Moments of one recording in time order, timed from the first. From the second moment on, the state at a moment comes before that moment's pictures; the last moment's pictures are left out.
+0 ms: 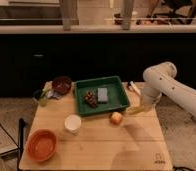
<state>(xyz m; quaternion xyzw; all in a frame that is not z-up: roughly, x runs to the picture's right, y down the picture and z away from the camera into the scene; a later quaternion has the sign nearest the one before) 0.278 0.102 0.767 -0.31 -0.04 -0.15 0.94</state>
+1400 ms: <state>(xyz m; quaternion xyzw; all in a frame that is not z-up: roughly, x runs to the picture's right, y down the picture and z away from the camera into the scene) 0.106 0.105 0.710 -0.32 -0.17 -0.35 0.86</state>
